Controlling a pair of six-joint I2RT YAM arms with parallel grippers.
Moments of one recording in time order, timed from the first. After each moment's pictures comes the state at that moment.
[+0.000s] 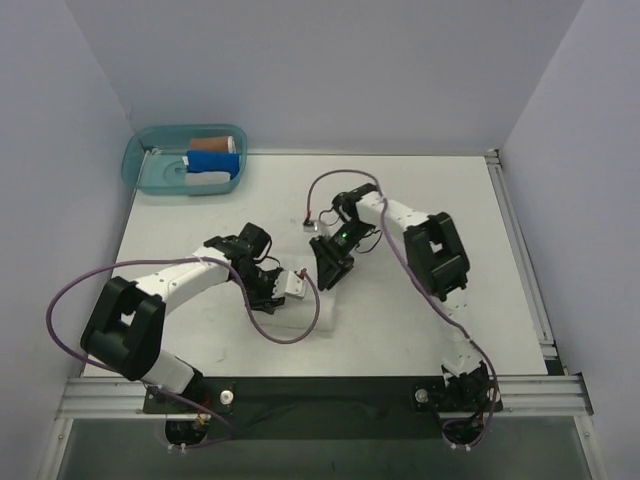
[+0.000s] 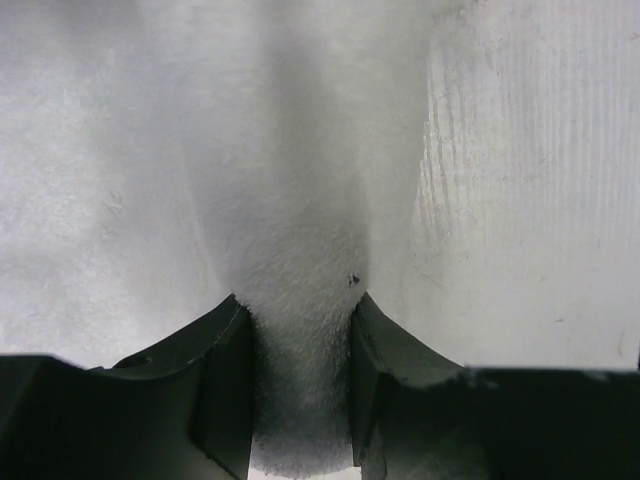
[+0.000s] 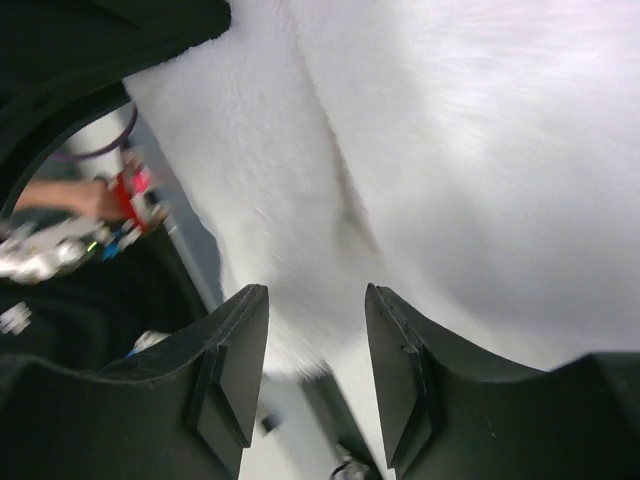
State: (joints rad) left arm -0.54 1.47 0.88 -0.73 0.50 1.10; right arm 0.58 2.33 1.76 -1.23 -0.95 -0.31
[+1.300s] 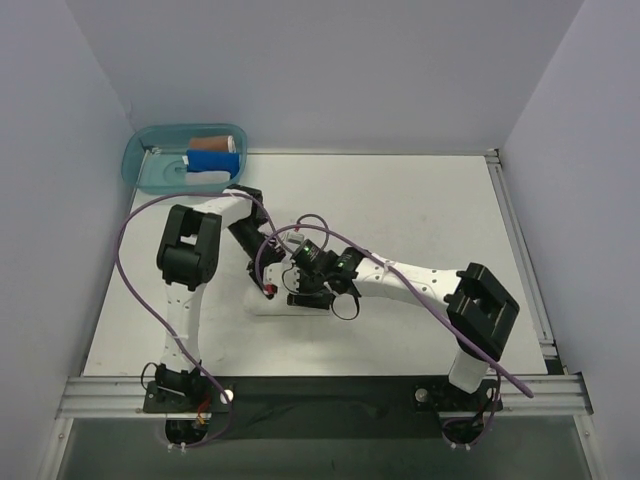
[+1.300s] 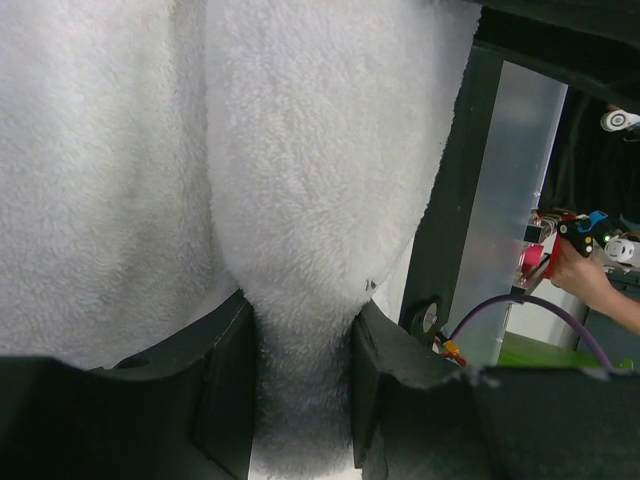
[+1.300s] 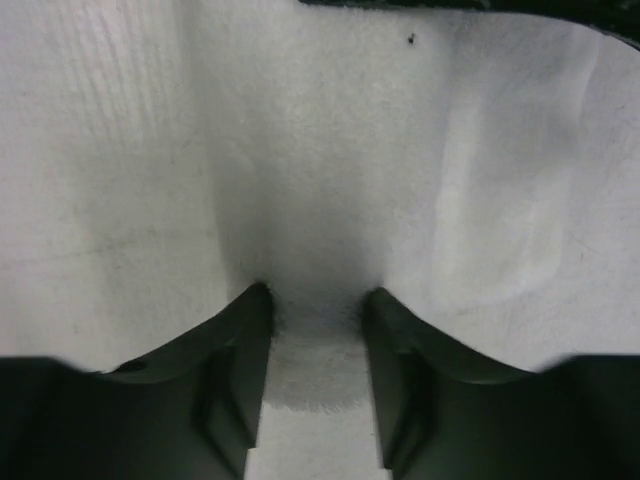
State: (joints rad) left arm -0.32 2.27 1.64 -1.53 0.79 1.11; right arm 1.01 1.71 1.18 -0.54 -0.06 -0.59
